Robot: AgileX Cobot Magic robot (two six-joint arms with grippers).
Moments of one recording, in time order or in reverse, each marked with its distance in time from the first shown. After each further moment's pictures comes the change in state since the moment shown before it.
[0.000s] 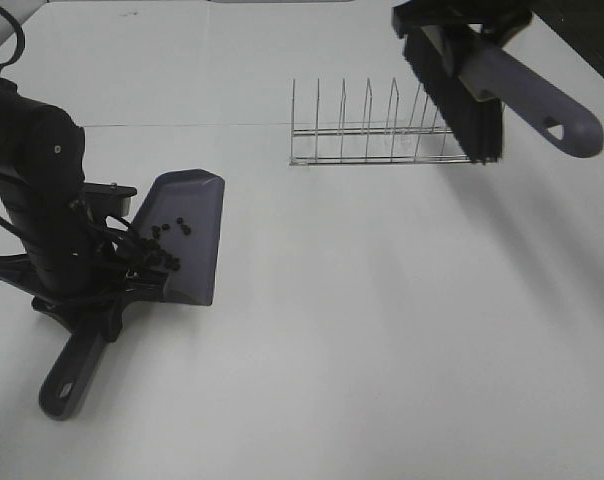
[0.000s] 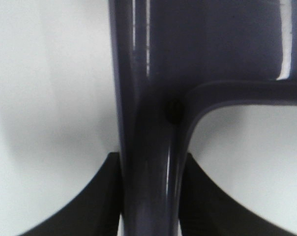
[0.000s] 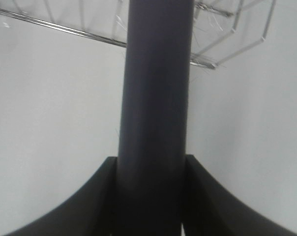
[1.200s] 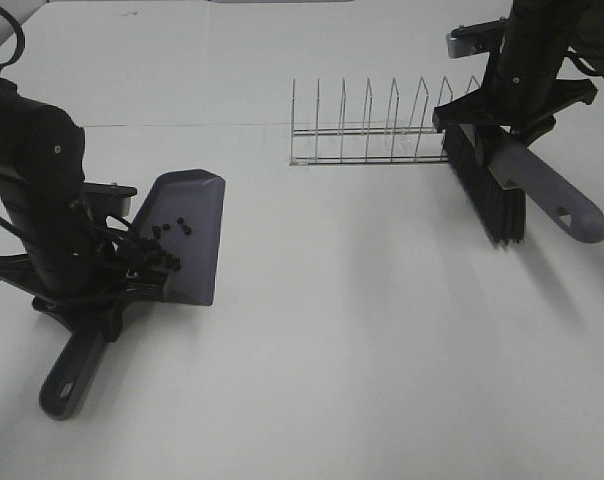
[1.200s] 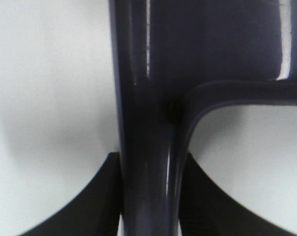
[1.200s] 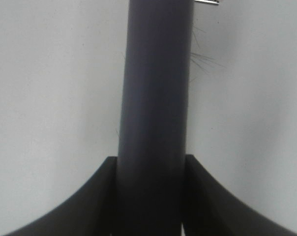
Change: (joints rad) left arm 0.000 0.001 0.000 0.000 -0.003 0.000; right arm -0.146 0.100 0.239 0.050 -0.226 0.000
